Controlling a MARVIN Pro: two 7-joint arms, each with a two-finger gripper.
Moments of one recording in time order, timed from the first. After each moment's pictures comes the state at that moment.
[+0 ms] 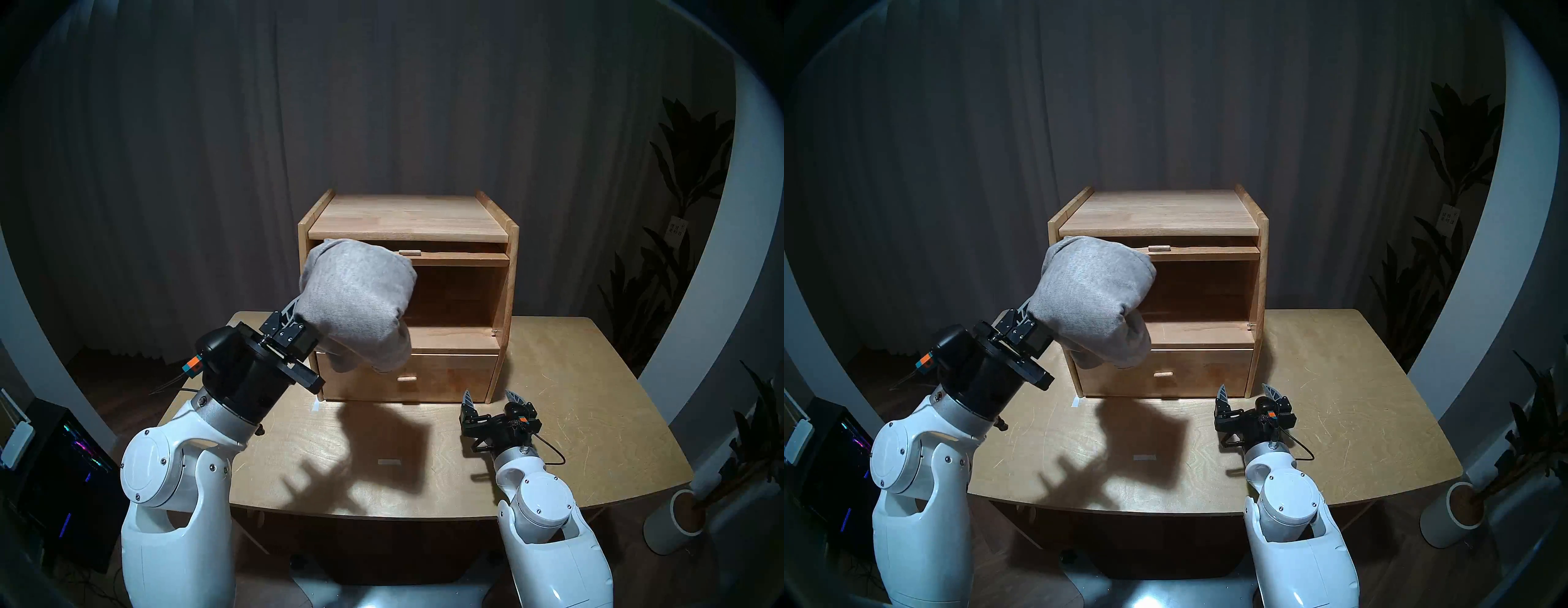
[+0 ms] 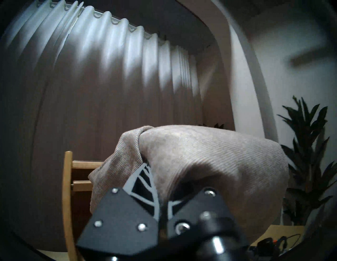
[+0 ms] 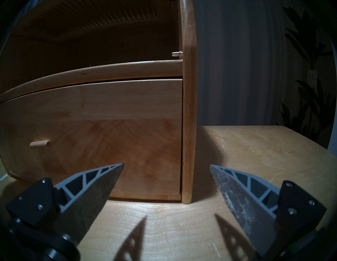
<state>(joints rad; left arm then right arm) 1.95 -1.59 -1.75 -2.29 -0.37 0.04 -0.81 -1.89 -1.57 1.53 -1.74 0.01 -0.02 -0.01</state>
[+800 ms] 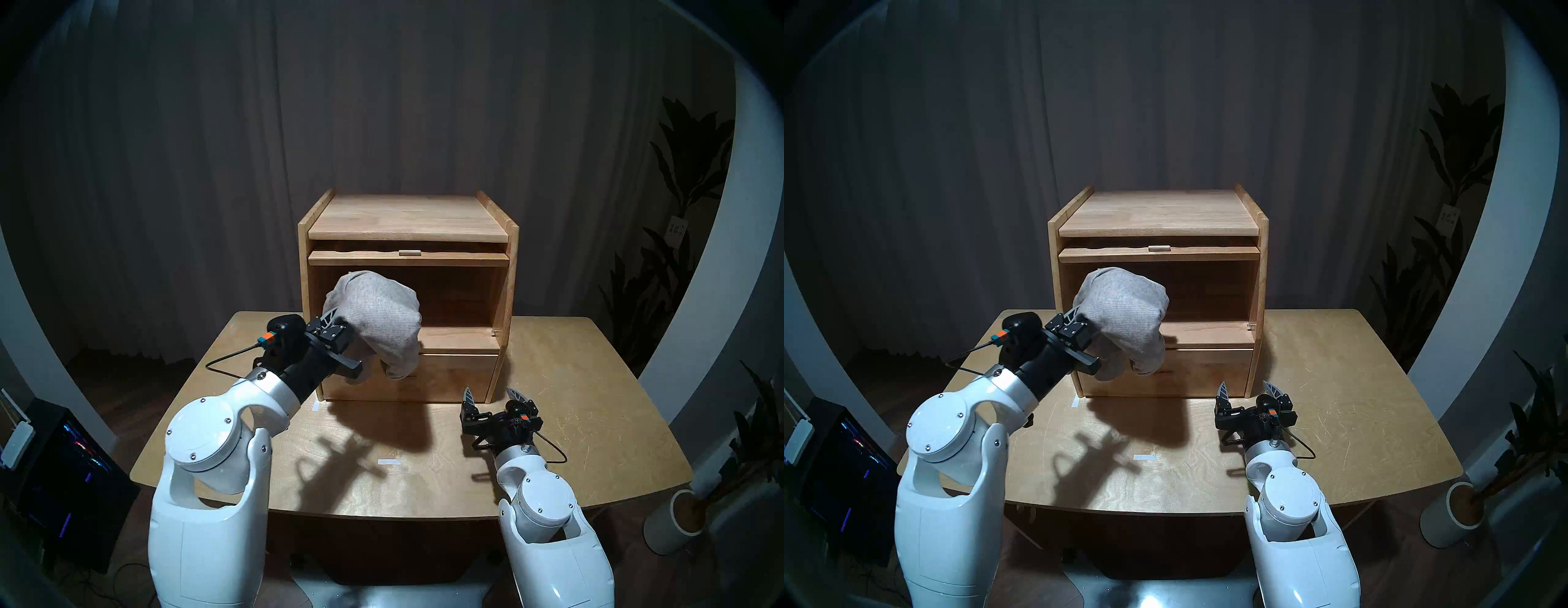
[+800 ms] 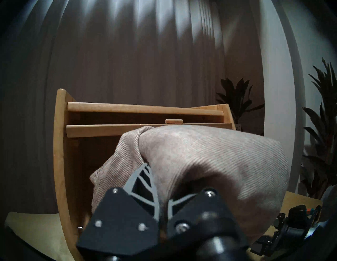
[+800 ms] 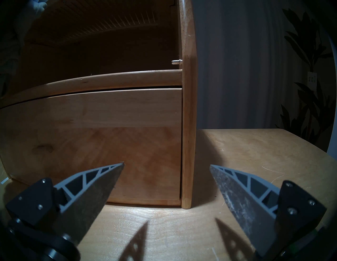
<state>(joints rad) 1.79 -1.57 -1.59 -2.16 -0.06 0.28 -0.52 -1.89 -1.57 1.53 -1.75 0.01 -0.02 -0.01</state>
